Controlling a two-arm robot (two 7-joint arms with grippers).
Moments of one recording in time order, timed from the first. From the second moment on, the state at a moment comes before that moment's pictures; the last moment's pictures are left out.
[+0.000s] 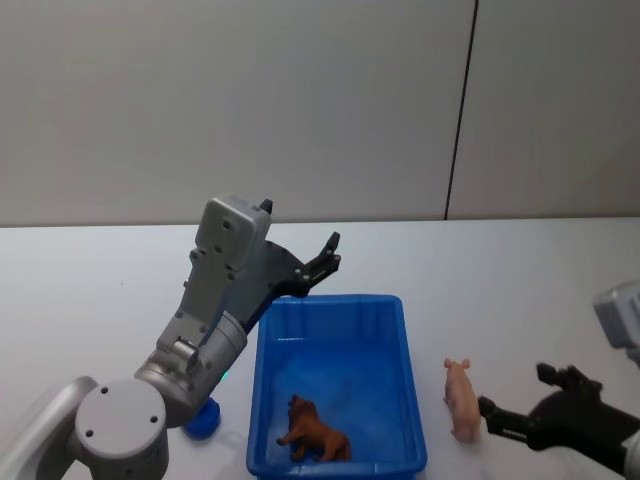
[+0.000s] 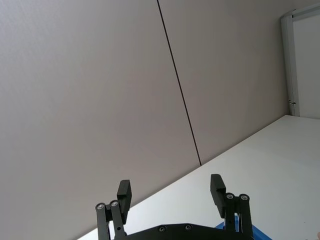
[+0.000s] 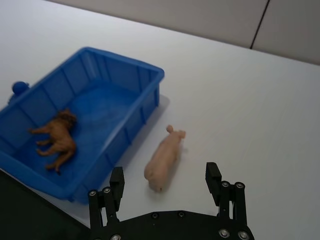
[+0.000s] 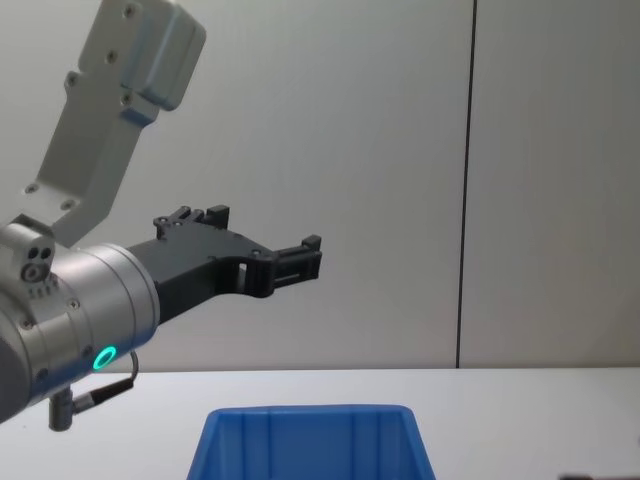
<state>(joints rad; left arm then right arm) -0.24 0.38 0.45 -1.63 -0.20 0.01 -0.01 -0.12 0.44 -0.19 -1.92 0.31 0.55 0.28</state>
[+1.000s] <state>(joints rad) -0.24 0.38 0.45 -1.63 -0.20 0.01 -0.01 -0.04 0.34 -0.26 -1.69 0.14 0.49 0.30</state>
